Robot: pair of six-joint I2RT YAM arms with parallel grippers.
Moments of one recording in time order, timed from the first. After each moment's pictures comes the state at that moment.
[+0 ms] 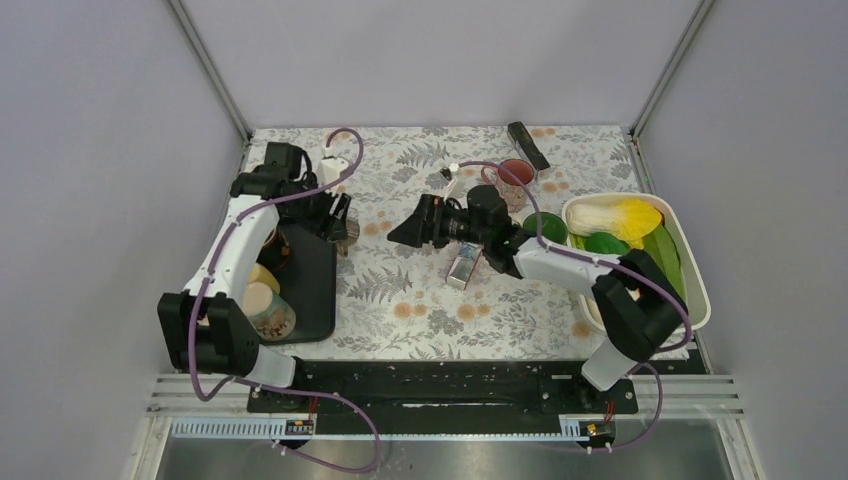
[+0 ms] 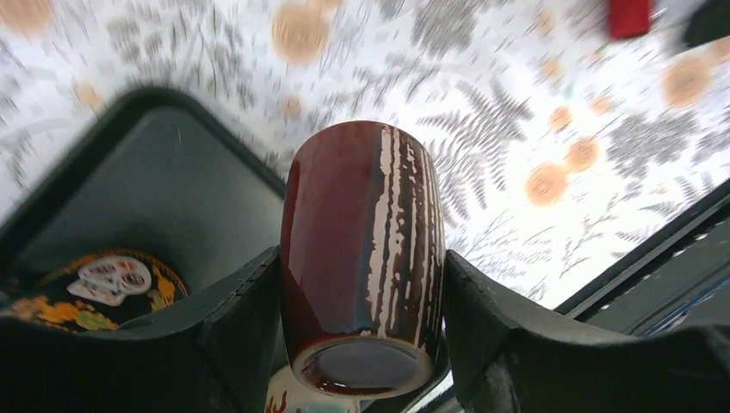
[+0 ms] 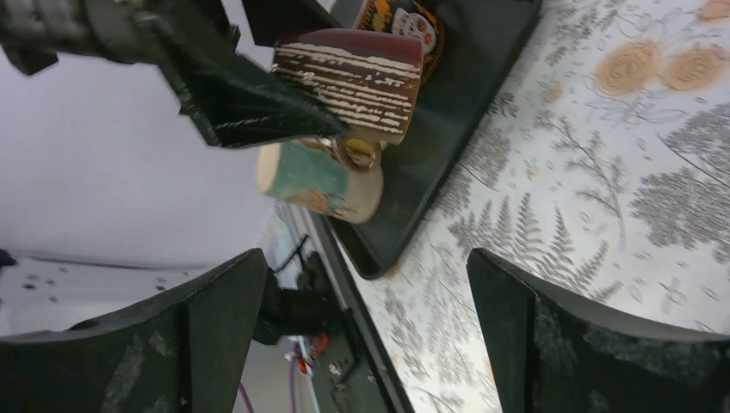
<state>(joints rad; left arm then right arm) -0.08 1.46 1.29 -0.95 0.40 0.44 0.70 1.59 0.96 0.41 -0.50 0.77</state>
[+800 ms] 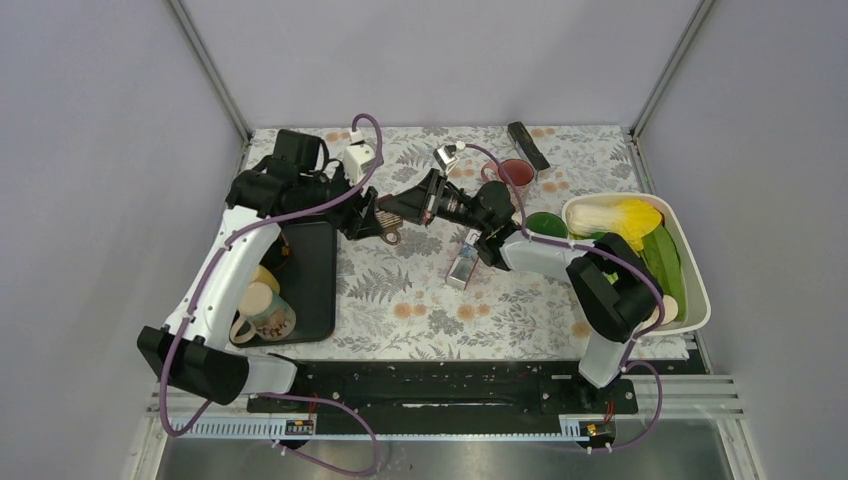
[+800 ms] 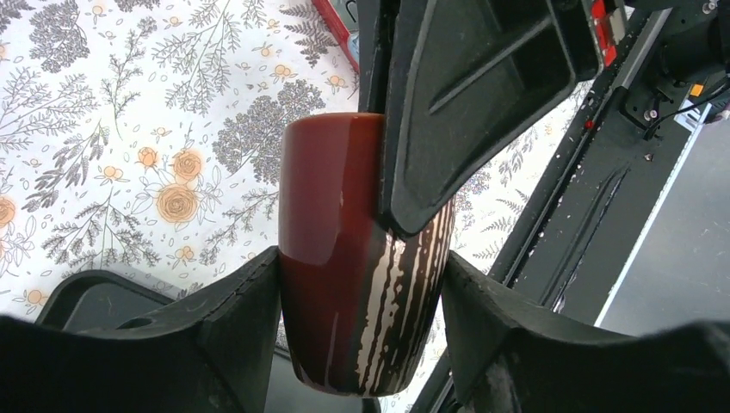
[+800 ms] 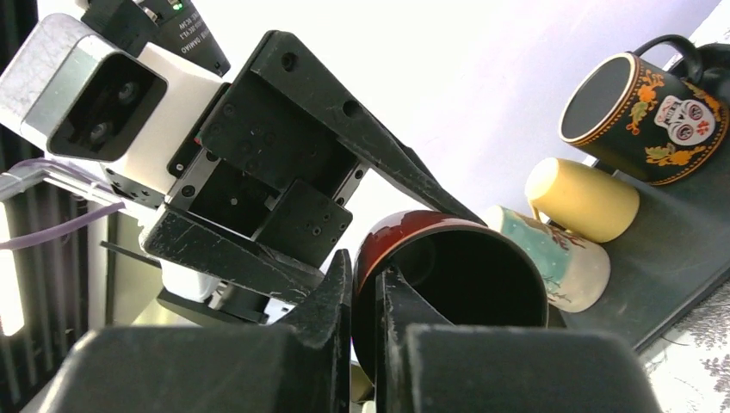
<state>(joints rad) -0.31 1.34 1.49 -1.00 0.64 0.37 0.70 1.77 1.03 1.09 -0.61 1.38</state>
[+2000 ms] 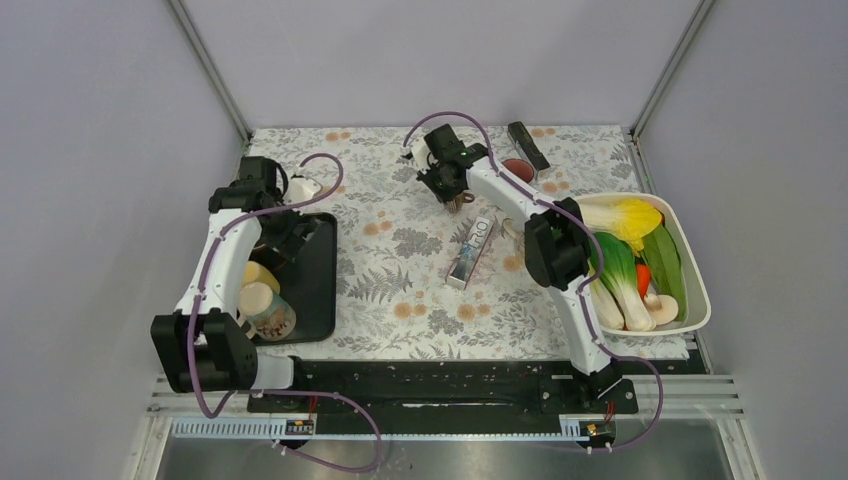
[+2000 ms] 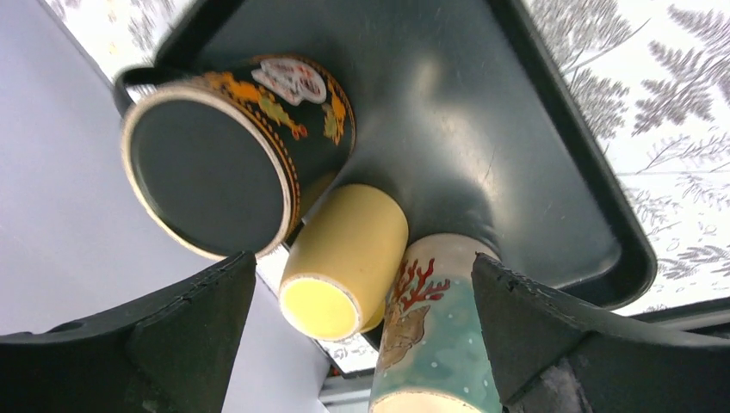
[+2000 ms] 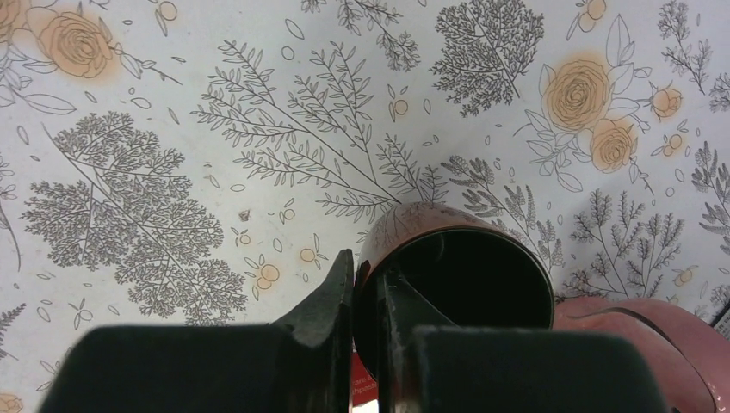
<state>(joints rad) 0.03 1.36 1.25 -1.01 0.00 0.64 0.59 2.31 2.07 -0.72 -0.03 -0.30</state>
